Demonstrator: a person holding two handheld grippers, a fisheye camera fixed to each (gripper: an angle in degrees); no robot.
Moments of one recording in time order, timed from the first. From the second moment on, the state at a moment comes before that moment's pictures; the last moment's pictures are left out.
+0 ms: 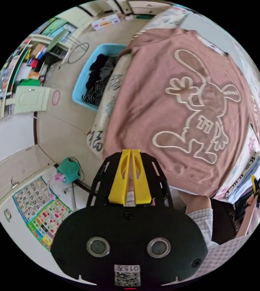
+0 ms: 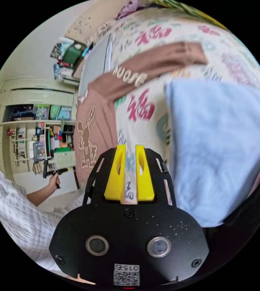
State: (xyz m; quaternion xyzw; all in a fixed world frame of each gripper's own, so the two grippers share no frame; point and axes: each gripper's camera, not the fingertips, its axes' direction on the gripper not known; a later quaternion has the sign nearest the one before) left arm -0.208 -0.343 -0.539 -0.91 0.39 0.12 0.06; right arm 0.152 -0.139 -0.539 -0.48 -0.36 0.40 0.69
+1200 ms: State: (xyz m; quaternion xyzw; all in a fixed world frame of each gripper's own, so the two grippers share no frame) left arm 0.338 -0.730 -0.561 -0.47 0.87 -0.17 -0.04; right arm 0.307 -0.086 -0.521 -0.22 -0.21 0.55 0.77
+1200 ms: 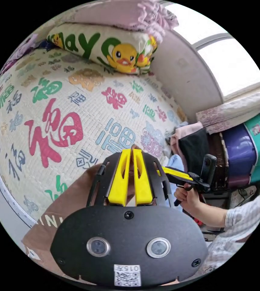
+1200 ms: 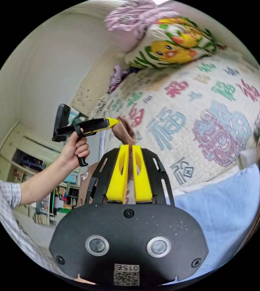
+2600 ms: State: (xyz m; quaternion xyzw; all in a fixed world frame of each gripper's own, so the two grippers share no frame) left arm -0.287 -0.102 -0.544 -0.78 0.57 -0.22 -0.09; right arm -0.089 -0.513 -0.576 -0.55 -0.40 0.28 0.68
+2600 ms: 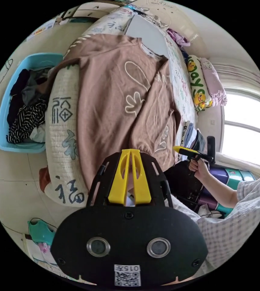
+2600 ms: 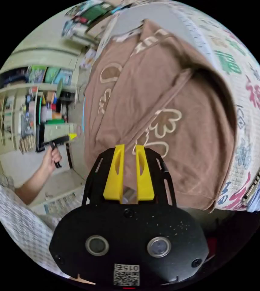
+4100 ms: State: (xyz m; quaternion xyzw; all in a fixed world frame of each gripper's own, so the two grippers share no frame) left arm -0.055 -0.227 -0.589 -0.77 0.63 -0.01 -0.09; right arm 0.254 -0.500 -0.514 -0.44 -0.46 0.47 0.62
